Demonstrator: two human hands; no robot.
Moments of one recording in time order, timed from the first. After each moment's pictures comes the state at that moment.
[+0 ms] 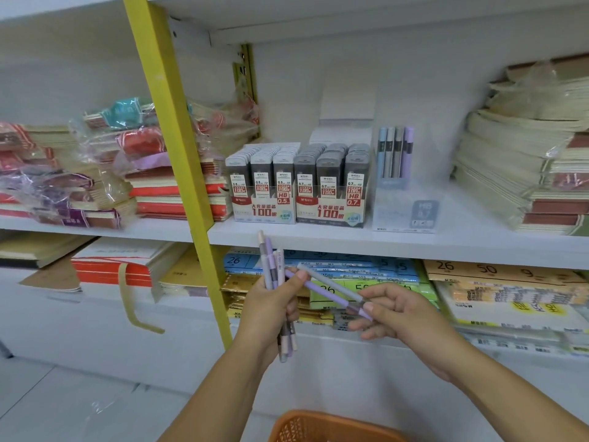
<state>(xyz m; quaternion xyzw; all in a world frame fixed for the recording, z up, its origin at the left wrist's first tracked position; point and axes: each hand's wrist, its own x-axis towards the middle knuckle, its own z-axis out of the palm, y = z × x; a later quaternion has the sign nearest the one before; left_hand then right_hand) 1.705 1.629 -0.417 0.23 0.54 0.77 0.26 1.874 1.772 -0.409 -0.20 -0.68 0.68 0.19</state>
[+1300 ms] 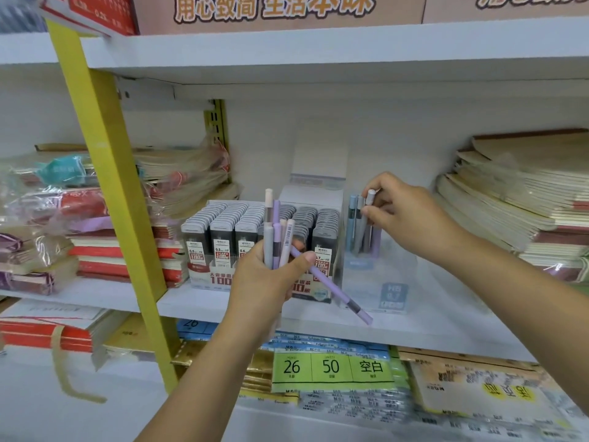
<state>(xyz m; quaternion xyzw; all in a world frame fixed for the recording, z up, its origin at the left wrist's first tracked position) 1.705 1.704 -0.280 0.32 0.57 0.74 0.16 1.816 1.904 -0.212 -0.14 -0.91 0.16 0.36</state>
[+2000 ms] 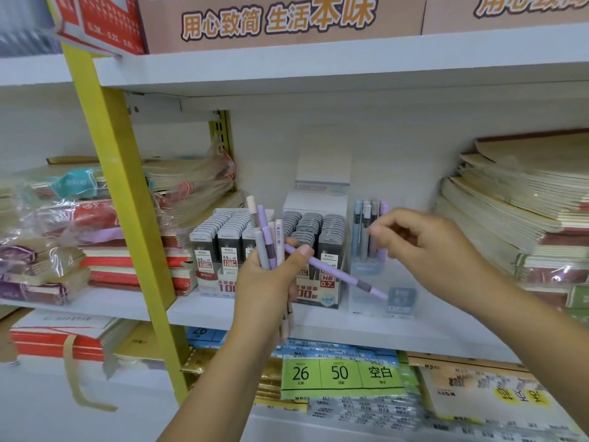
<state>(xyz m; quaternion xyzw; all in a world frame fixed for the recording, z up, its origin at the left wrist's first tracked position) 1.700 1.706 -0.282 0.28 0.50 0.80 0.17 1.855 1.852 -0.220 -0.14 -0.90 0.21 0.36</state>
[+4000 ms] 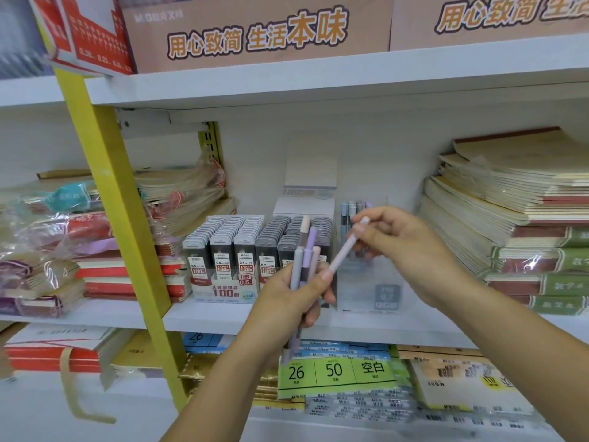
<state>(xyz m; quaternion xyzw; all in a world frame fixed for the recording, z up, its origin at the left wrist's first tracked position) 1.713 1.705 -0.293 0.44 0.52 0.67 0.29 1.849 1.837 -0.220 -0.14 -0.74 0.54 0.38</state>
